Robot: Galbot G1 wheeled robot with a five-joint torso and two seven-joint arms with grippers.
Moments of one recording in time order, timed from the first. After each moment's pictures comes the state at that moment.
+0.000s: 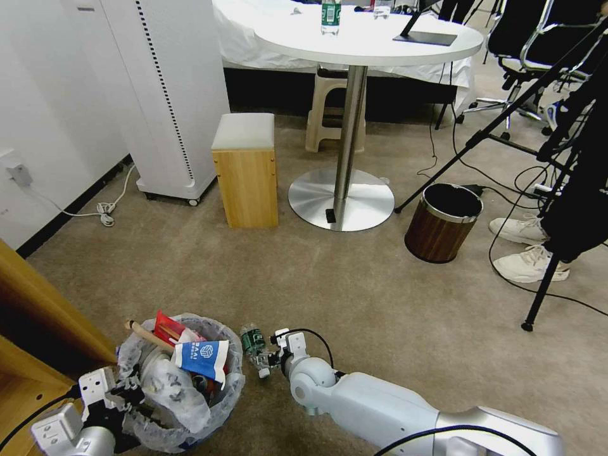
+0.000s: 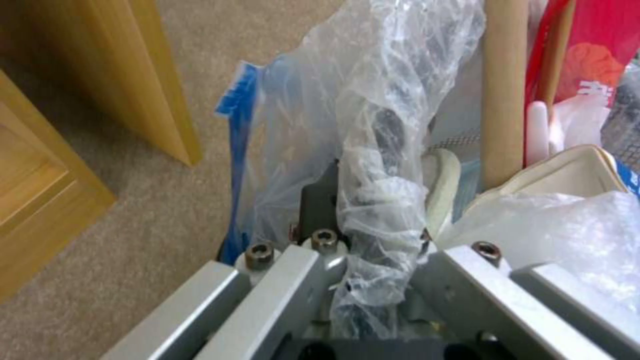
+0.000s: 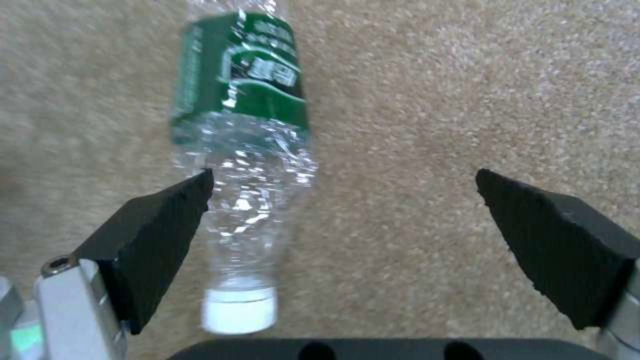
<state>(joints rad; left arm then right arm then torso) 1.90 -1.33 -0.83 -2.31 -0.68 0.44 -0.31 -0.58 1.34 -0.80 1.17 1.10 -0.20 0.51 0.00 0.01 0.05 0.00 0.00</state>
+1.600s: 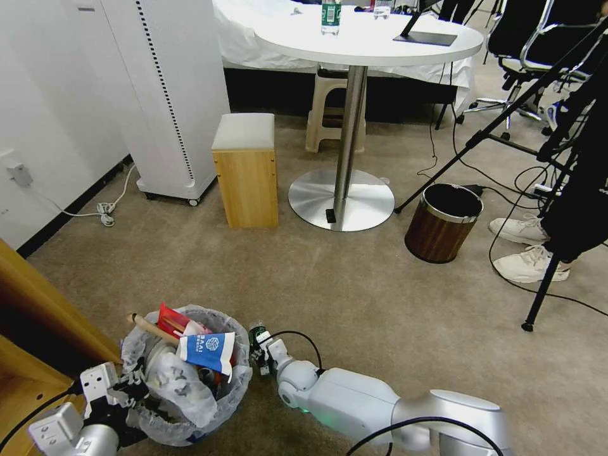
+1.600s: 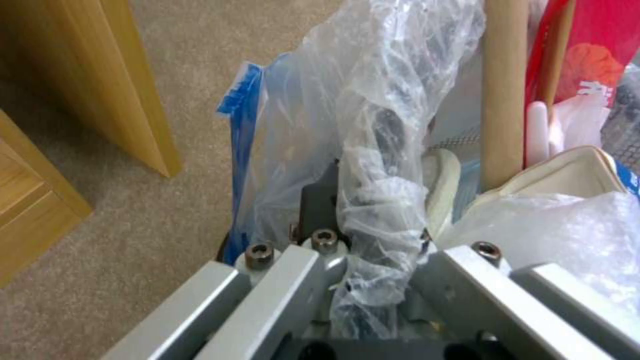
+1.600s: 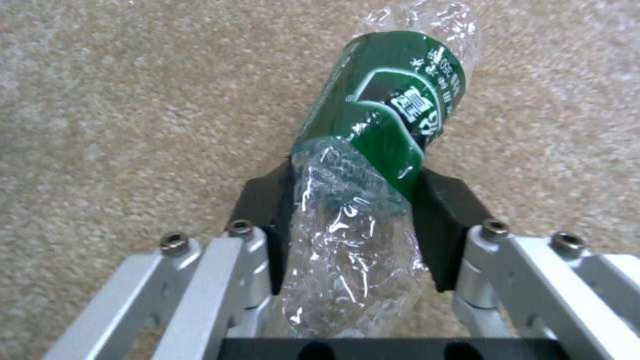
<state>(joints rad) 1.90 -1.35 -0.82 -2.35 -0.68 0.43 -0.30 -0.52 1.48 -0.92 0.88 0.88 -0.06 0.33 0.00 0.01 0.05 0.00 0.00</state>
